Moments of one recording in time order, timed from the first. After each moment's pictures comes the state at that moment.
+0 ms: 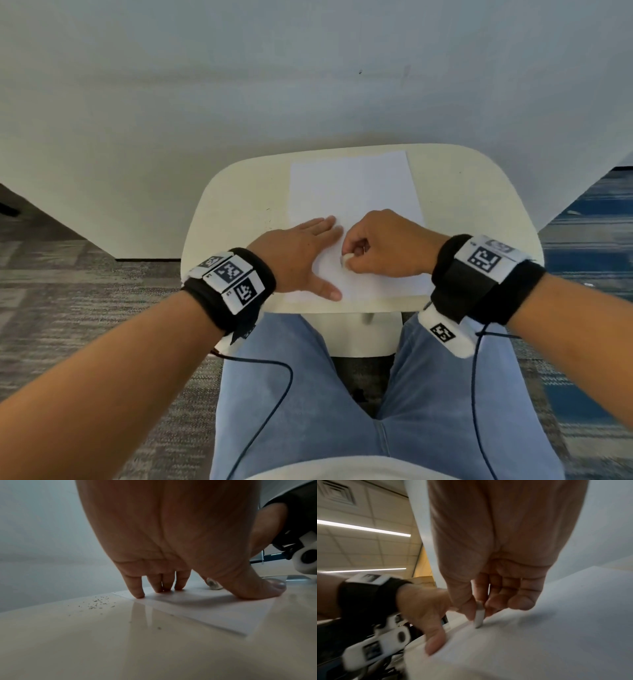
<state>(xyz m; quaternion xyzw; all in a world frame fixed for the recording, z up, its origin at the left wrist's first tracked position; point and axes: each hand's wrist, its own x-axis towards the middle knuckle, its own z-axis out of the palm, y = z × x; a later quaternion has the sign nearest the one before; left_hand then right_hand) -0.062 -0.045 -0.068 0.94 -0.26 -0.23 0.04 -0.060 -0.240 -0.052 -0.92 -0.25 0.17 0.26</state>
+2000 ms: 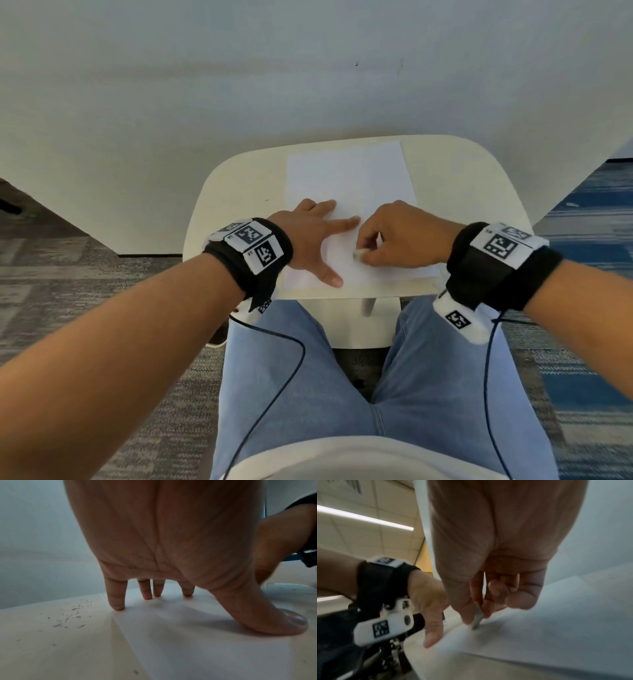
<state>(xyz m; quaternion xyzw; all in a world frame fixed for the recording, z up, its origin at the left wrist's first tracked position) -0.056 -0.069 -0.050 0.93 -0.24 -0.26 -0.07 -0.068 -0.263 -0.046 -0.93 -0.27 0.18 0.19</state>
